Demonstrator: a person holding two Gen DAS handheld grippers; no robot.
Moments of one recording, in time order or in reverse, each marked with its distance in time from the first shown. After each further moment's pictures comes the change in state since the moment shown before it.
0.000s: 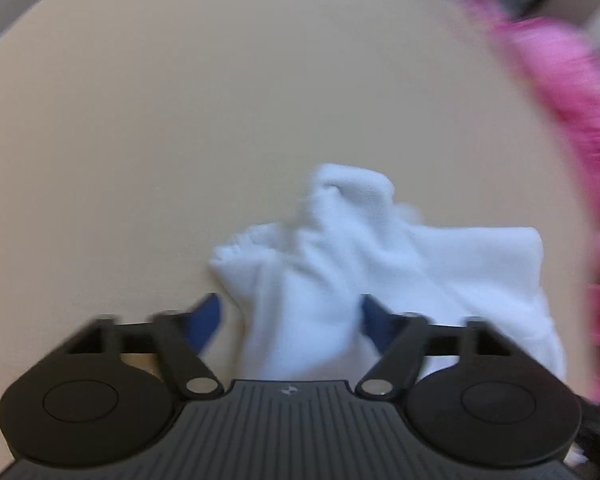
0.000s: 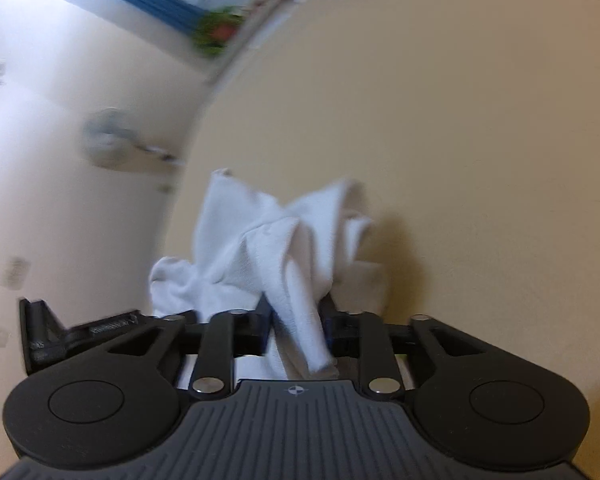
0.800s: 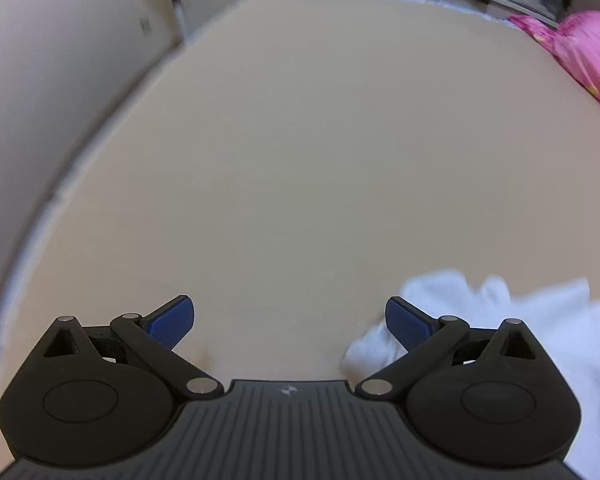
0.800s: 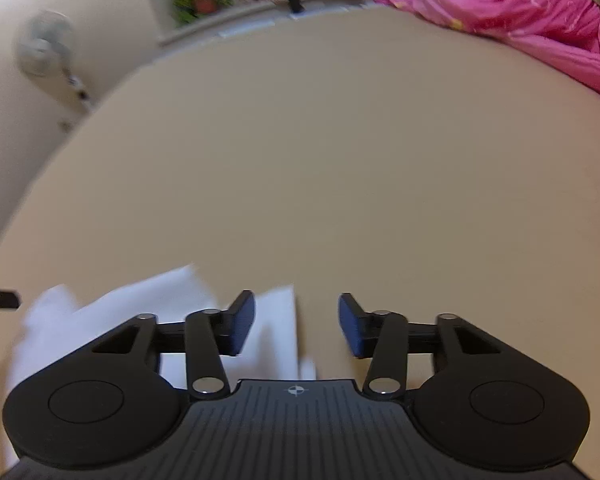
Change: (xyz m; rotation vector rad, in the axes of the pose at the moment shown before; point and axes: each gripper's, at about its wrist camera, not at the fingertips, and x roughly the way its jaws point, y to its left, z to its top) left arm -0.042 -0.027 0.019 0.136 -0.262 0.331; right arm -0.003 0.068 0.031 -0.391 -0.105 -0.234
